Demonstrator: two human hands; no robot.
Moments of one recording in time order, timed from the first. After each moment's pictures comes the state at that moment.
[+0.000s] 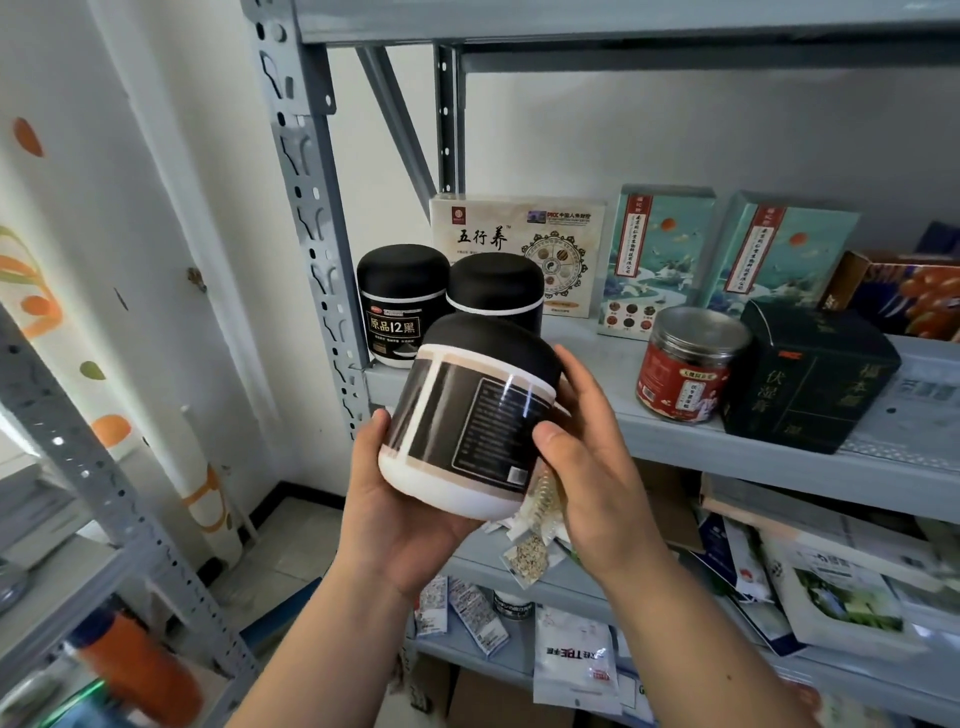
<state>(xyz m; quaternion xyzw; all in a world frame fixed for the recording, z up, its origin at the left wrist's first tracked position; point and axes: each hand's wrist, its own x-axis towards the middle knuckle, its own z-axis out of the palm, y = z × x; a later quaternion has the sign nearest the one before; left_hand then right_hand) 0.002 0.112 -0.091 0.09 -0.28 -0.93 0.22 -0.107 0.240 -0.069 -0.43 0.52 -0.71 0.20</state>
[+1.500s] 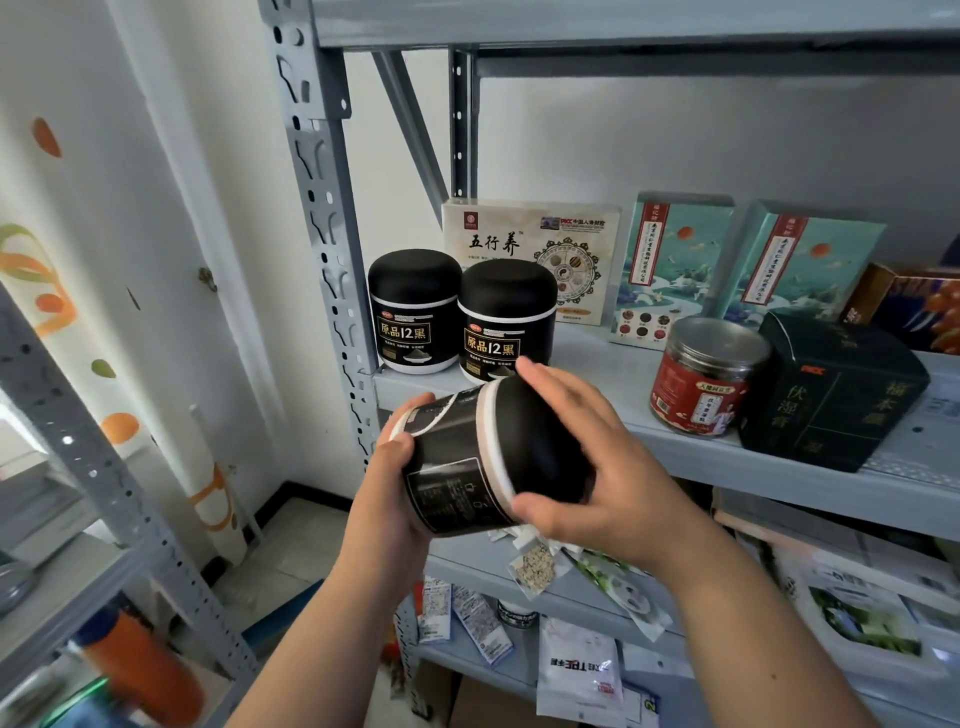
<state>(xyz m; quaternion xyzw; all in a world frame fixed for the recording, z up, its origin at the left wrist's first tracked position) 0.008 0.105 -0.090 0.16 -0.46 -0.80 0.36 -0.129 0.256 -0.038 -0.57 0.68 -0.43 0.16</state>
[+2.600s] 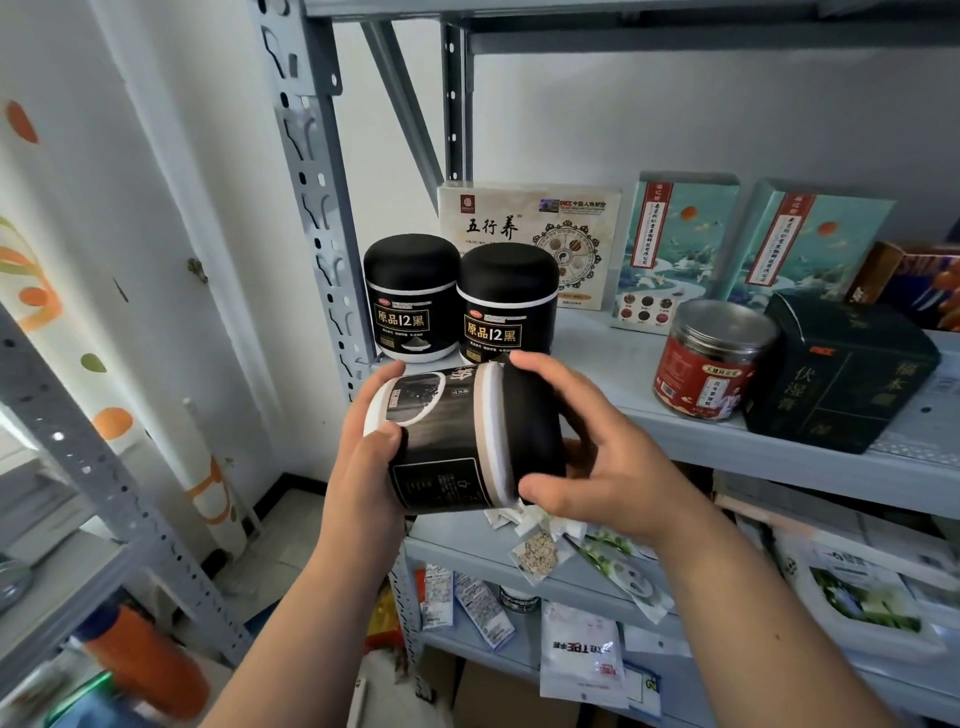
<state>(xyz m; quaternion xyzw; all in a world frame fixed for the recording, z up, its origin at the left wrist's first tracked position) 0.017 0.087 -0.094 0.13 -0.52 -0.74 0.41 -0.134 0.243 -0.048 -0.54 0.62 -0.52 0.24</state>
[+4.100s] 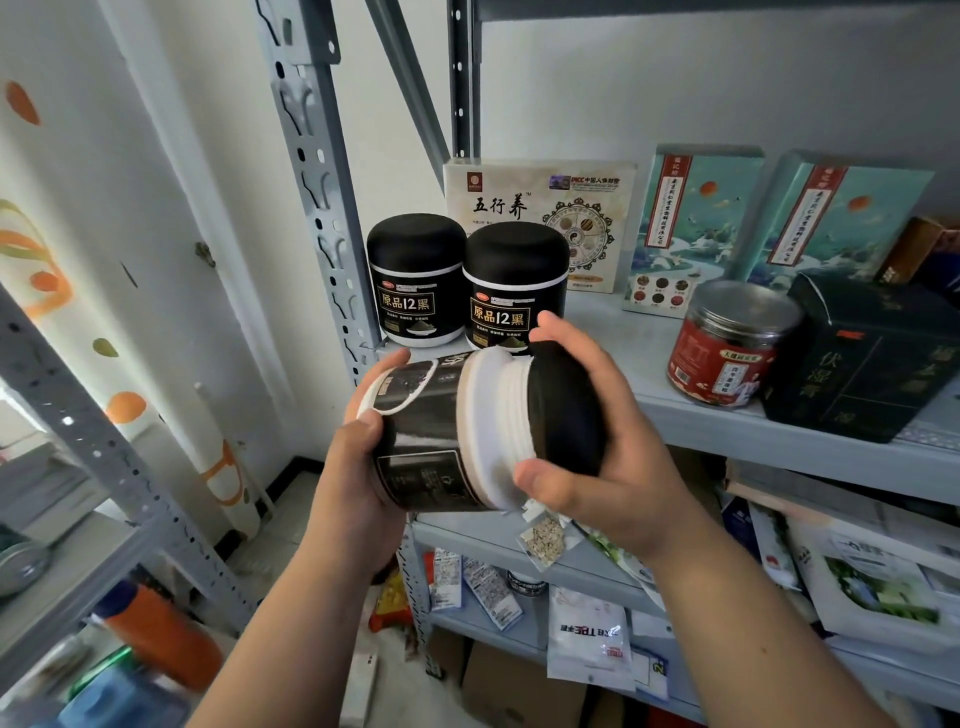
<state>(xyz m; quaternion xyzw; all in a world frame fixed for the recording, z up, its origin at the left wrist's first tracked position) 0.022 0.084 -0.087 0.09 -0.47 -0.79 0.38 -0.119 0.240 -0.056 -0.55 0.55 -0.60 0.16</state>
